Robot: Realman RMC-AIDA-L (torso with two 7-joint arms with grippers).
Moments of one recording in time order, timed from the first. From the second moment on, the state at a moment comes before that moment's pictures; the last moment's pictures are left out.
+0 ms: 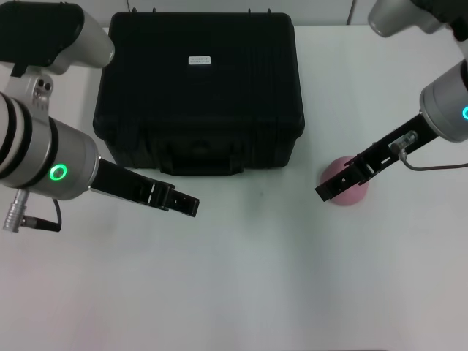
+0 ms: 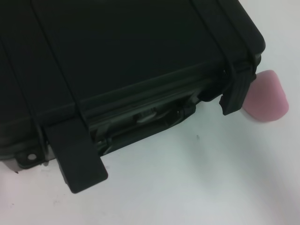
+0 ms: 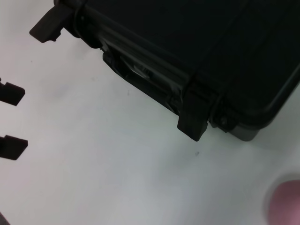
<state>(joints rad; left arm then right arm) -0.33 -2.05 1.64 1.77 -0.65 -1.54 -0.02 0.61 2.07 -1.36 -1.35 0.66 1.68 -0.40</state>
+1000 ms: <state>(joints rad) -0.41 -2.05 1.57 1.77 -0.51 -1.60 -0.05 0.62 2.07 -1.36 -1.34 0.65 1.69 -0.40</state>
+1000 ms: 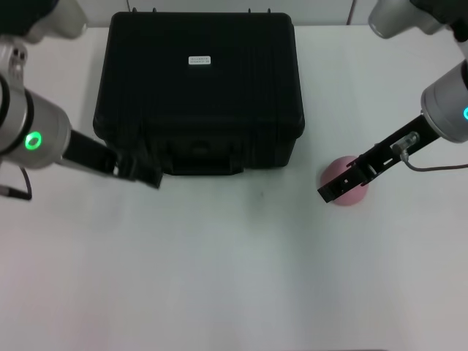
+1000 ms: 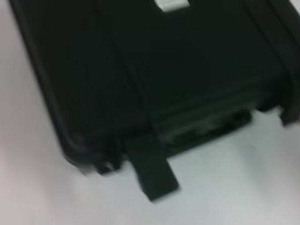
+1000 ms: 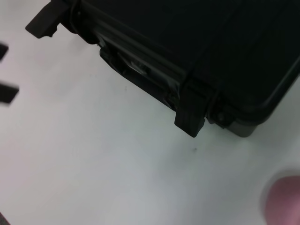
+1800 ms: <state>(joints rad) -0.57 -2.05 1.52 1.59 -0.41 -1.53 -0.10 0.64 2.06 -1.36 -1.31 0.65 1.68 -0.40</state>
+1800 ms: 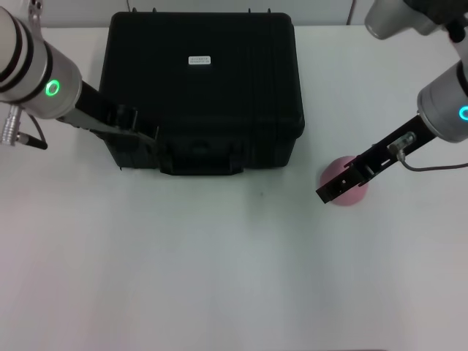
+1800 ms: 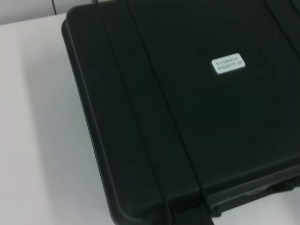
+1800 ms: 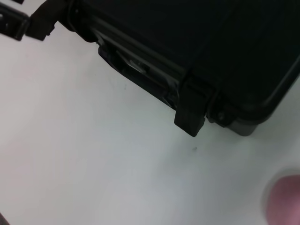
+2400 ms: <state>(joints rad) -0.60 -2.05 1.51 1.49 -0.41 -1.49 -0.10 0.64 2.06 -1.36 -1.30 0.65 1.68 -0.41</state>
